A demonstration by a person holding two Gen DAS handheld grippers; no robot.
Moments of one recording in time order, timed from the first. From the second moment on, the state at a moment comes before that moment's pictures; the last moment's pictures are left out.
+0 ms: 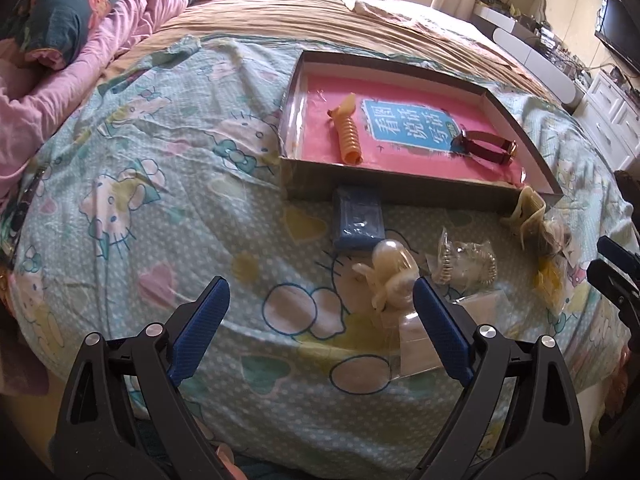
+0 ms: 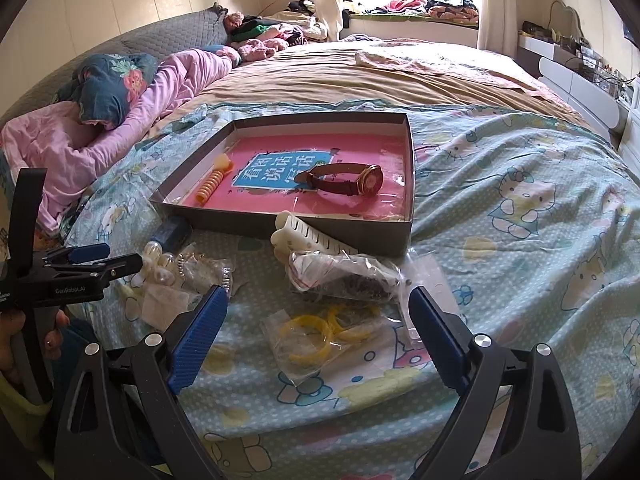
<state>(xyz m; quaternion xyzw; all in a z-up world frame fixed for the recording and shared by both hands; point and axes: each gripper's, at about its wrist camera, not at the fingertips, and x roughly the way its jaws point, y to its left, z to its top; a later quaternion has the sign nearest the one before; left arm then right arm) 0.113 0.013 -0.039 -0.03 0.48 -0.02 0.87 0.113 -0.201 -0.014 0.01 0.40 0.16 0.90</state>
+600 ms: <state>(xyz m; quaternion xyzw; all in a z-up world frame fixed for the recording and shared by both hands) 0.130 -0.010 -0.056 -0.06 0.49 -0.06 0.87 0.135 -0.198 -0.036 0.02 0.42 0.14 0.89</state>
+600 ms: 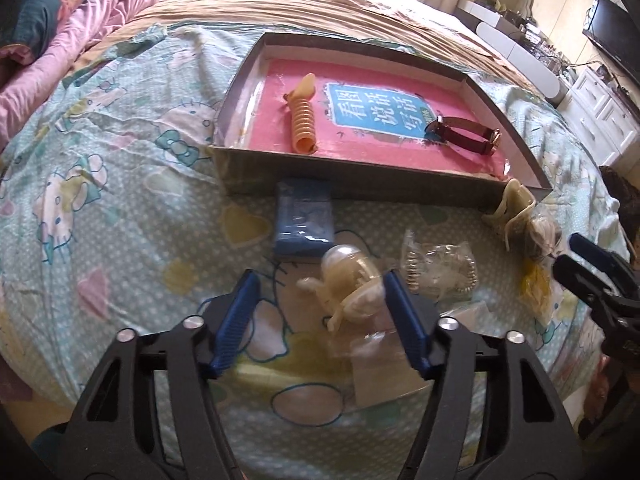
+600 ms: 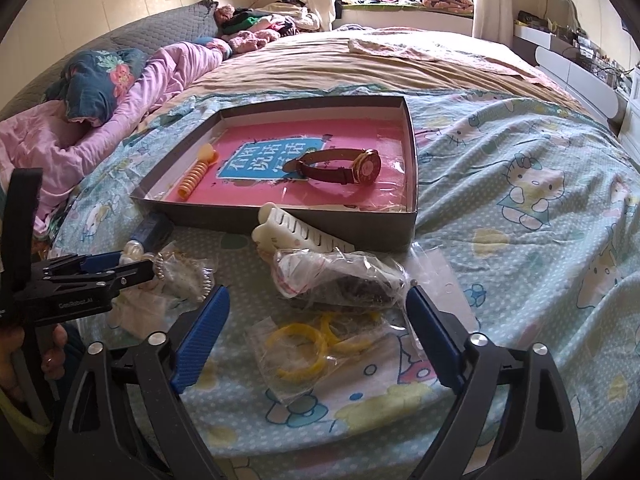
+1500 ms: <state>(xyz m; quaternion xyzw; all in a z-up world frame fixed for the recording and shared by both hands) 0.115 -0.007 -0.023 -0.06 0.45 -0.07 0.89 0.136 -0.216 -0.037 0.01 0.41 0.13 0.90</state>
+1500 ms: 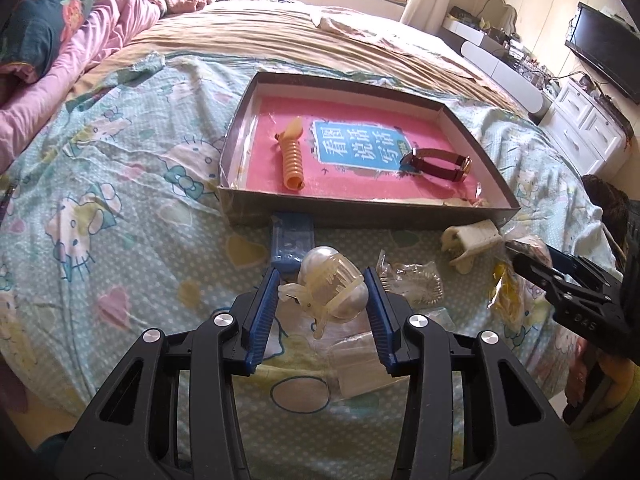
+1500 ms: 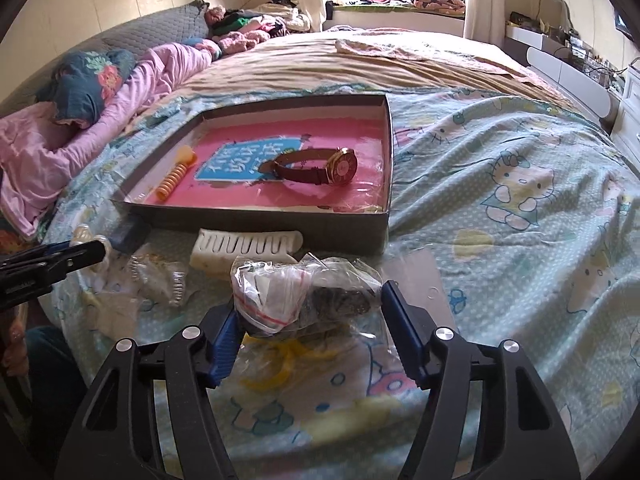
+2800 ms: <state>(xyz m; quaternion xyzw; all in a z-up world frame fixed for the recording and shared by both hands) 0.170 -0.004 0.022 -0.07 0.41 -0.05 0.91 0.168 -0.200 0.029 0.04 0.33 0.17 0.93</state>
